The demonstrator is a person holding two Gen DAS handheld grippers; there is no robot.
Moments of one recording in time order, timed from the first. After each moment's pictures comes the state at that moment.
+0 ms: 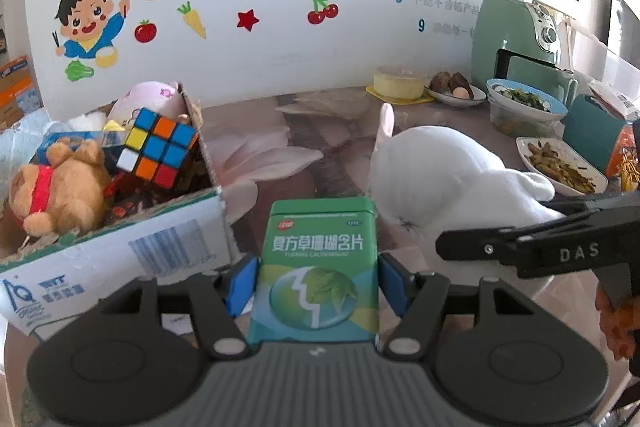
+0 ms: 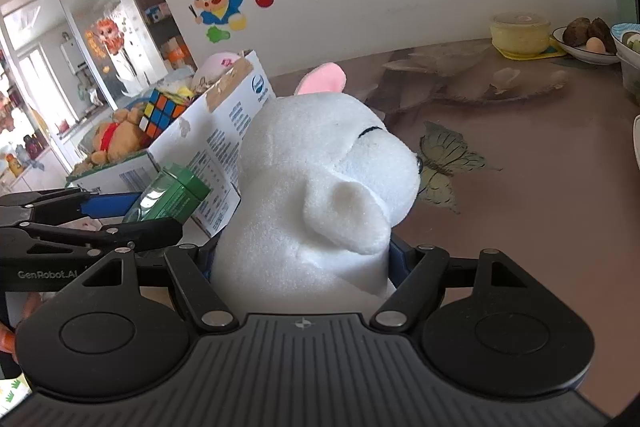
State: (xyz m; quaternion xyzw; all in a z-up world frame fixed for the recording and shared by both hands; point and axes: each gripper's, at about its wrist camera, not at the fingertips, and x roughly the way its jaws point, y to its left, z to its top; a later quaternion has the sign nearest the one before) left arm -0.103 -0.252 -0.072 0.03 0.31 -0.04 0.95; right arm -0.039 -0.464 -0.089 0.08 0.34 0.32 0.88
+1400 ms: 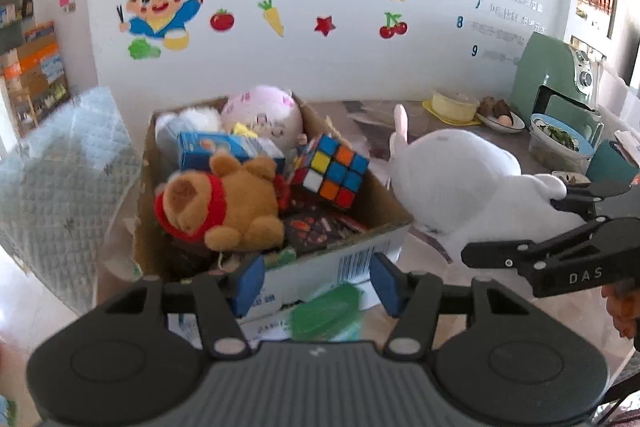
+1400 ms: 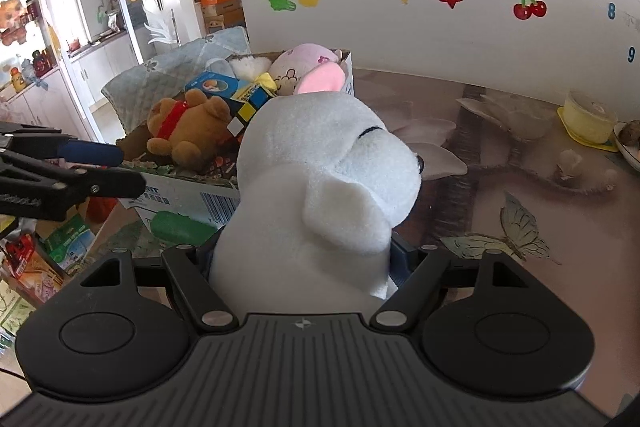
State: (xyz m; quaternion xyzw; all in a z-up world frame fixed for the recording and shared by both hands) left arm -0.120 -0.119 -0.019 -0.02 0.33 -0.02 0.94; right arm -0.047 -0.333 -0.018 -0.05 0.34 0.35 0.87
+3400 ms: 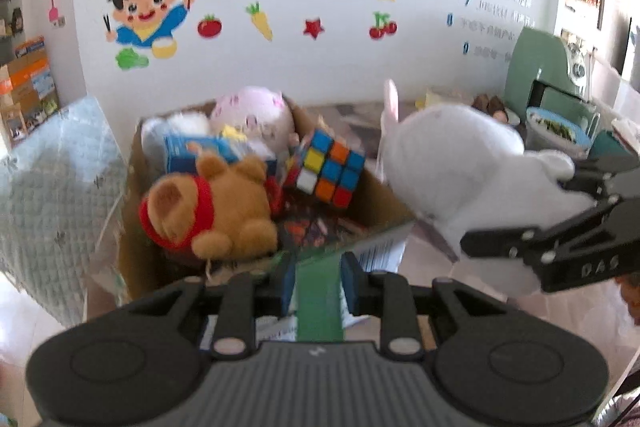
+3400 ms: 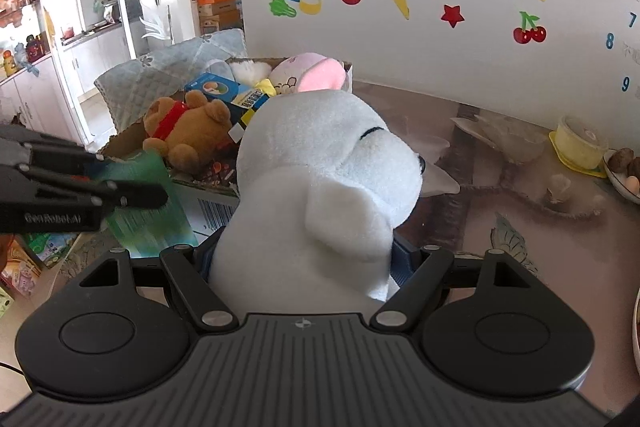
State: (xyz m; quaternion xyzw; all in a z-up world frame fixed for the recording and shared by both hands) left arm -0.110 -0.120 -0.027 0.00 0.31 -0.03 0.95; right arm -0.054 -0.319 -0.012 -0.08 0.32 0.33 0.88
